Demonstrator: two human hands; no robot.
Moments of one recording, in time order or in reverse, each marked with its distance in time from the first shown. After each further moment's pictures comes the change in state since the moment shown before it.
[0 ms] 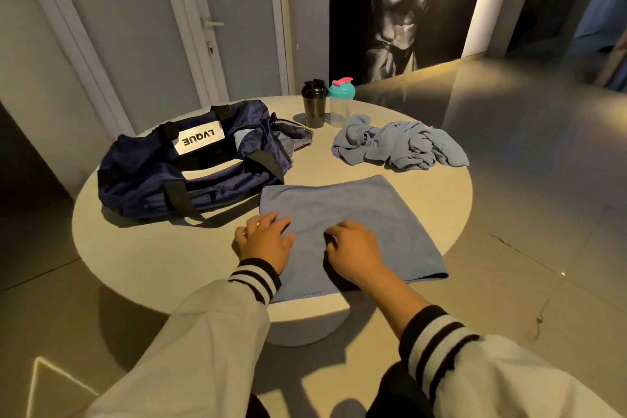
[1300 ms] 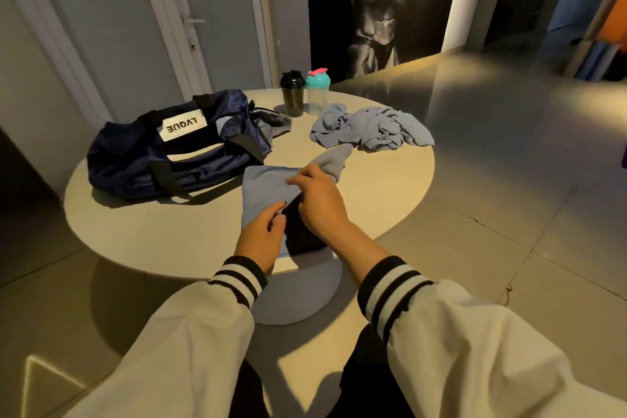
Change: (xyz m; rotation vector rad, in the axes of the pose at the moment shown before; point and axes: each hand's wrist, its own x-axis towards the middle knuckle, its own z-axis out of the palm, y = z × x) left_hand -0.084 0.034 -0.007 -0.808 0.092 0.025; right_hand -0.026 -0.033 -0.047 0.328 0.231 -0.157
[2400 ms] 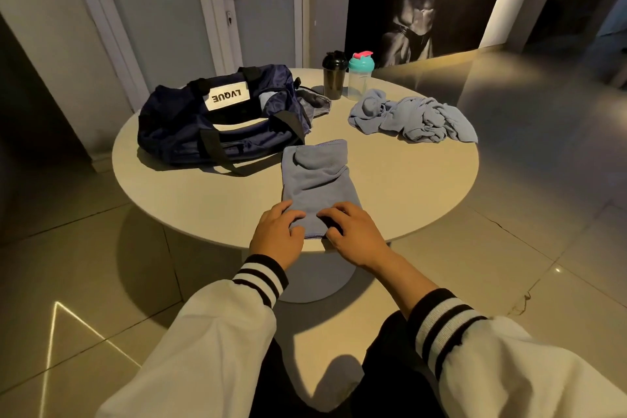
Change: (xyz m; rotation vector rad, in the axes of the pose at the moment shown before) left_hand -0.028 -0.045 -0.036 0.298 -0.047 -0.003; right_hand -0.062 0.021 0.054 -0.159 -0.232 -0.022
